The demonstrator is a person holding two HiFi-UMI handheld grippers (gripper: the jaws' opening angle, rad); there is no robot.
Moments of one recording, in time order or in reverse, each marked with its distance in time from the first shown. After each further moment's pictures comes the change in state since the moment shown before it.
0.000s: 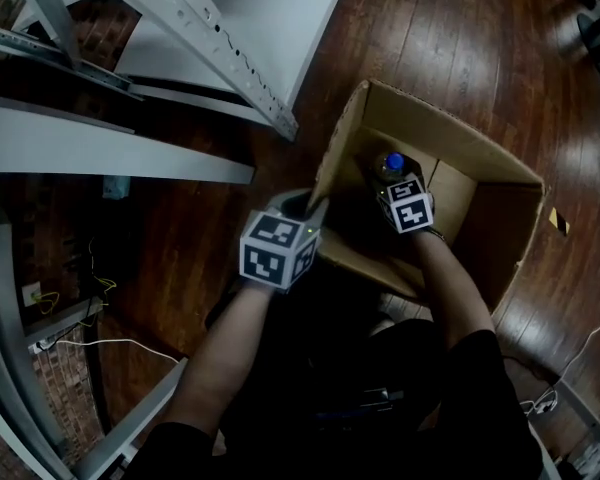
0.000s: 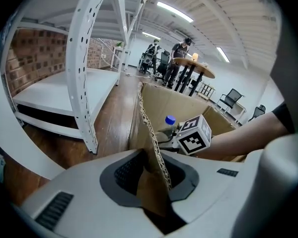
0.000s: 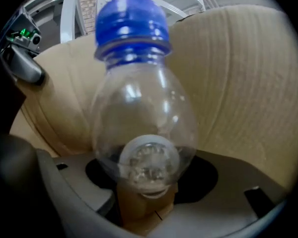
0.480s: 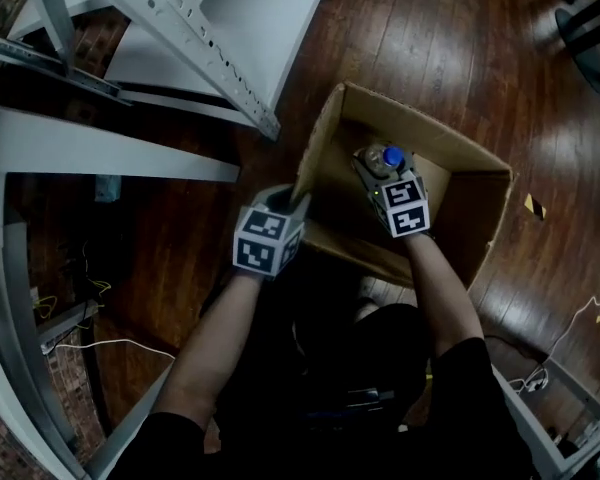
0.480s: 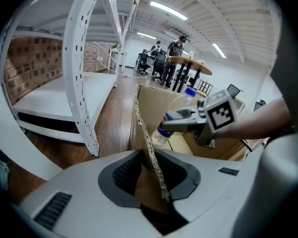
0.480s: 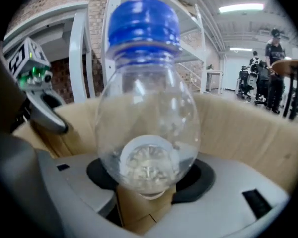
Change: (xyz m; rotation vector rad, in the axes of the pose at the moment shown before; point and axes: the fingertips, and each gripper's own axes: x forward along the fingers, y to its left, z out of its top) left arm -0.009 -0.001 0.003 0.056 -0.012 -0.012; right arm -0.091 0.002 0.078 -0.001 -0.173 -0.060
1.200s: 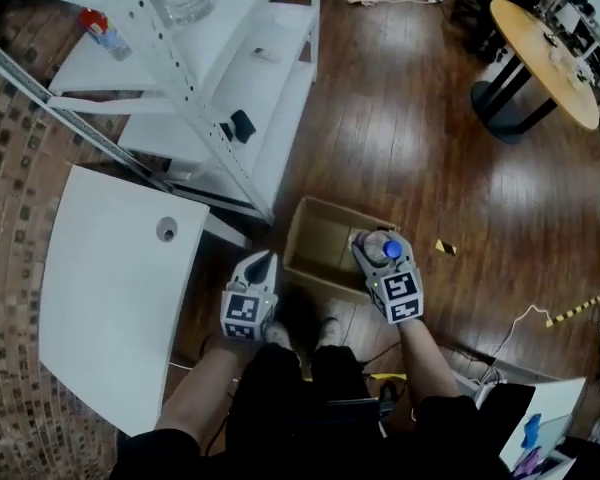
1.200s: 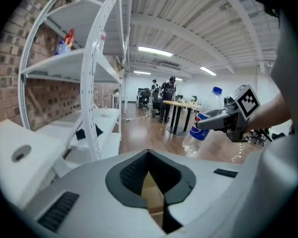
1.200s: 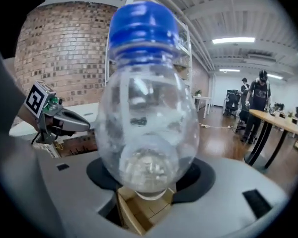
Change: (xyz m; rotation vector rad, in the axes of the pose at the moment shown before) left arm -0.363 -0.175 0.336 0.135 -0.311 0.107; right arm -0.457 0.028 0.351 0.001 -0.089 -0.051
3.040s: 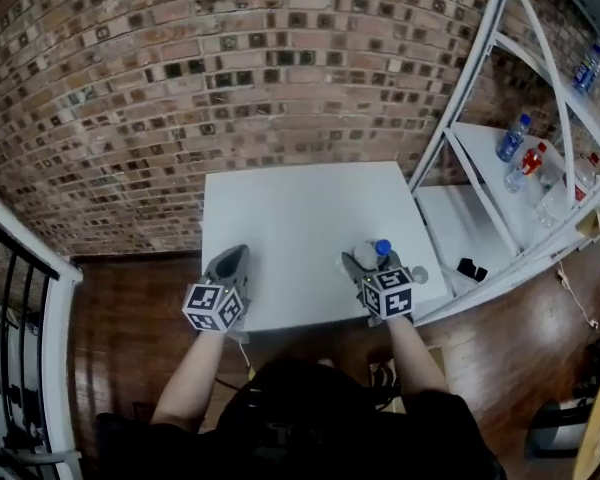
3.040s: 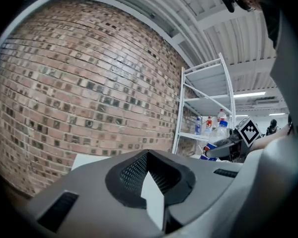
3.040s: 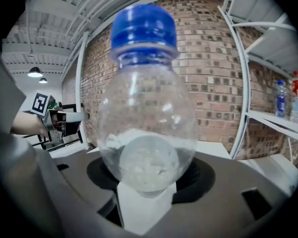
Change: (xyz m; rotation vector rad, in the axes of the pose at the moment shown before) left arm -0.687 0.220 -0.007 -0.298 -0.527 1.141; right arm 0.016 0.645 0.232 -0.545 -0.107 0.961
